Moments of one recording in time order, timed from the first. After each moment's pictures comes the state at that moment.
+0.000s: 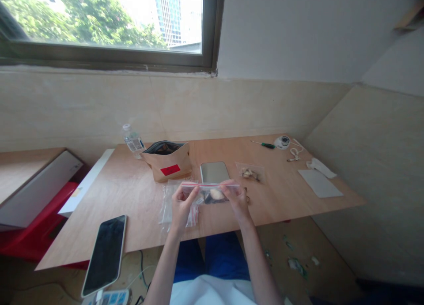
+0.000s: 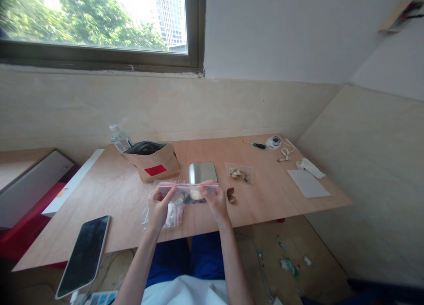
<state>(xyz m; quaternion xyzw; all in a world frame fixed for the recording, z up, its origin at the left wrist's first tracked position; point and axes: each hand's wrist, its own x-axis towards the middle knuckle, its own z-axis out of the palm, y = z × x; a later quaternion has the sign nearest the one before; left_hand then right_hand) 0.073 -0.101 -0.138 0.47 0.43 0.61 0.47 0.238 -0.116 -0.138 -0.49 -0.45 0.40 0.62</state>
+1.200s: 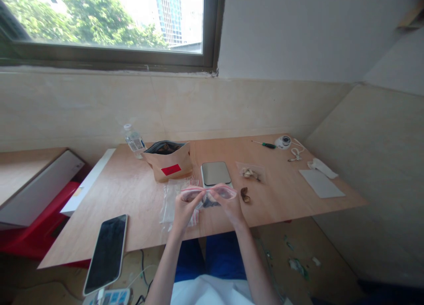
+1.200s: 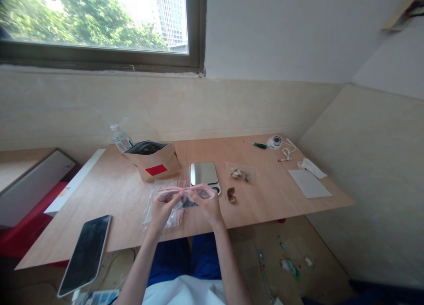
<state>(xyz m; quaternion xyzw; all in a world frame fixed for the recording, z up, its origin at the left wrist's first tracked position) 0.073 -0.104 -0.132 0.57 0.42 0.54 0.46 0.219 -0.117 -0.138 -0.47 -0.49 0.45 0.58</state>
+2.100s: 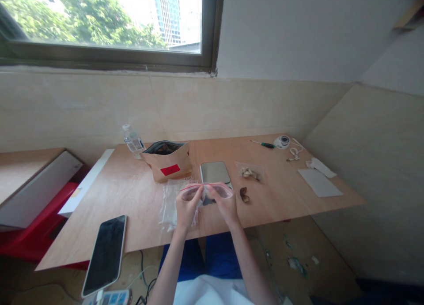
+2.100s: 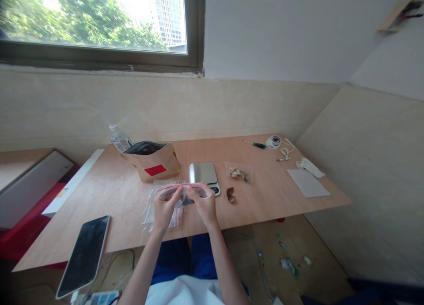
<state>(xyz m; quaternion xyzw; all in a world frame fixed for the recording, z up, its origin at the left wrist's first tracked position) 0.085 -0.104 -0.134 0.52 0.45 0.57 0.44 0.205 -0.115 -0.134 -0.50 -0.48 0.38 0.61</state>
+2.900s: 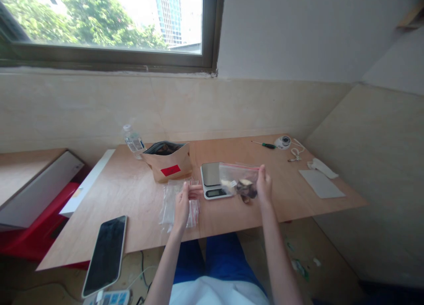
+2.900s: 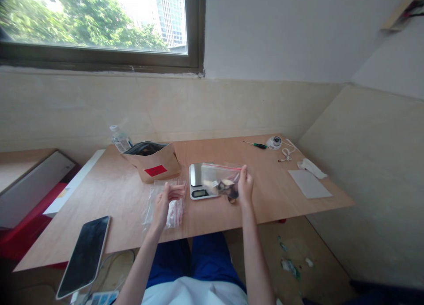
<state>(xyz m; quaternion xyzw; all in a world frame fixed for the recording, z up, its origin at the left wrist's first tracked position) 0.075 -0.093 -0.153 0.45 0.47 0.53 0.55 0.327 -0.077 -0.146 -0.63 -0.36 0.29 0.62</state>
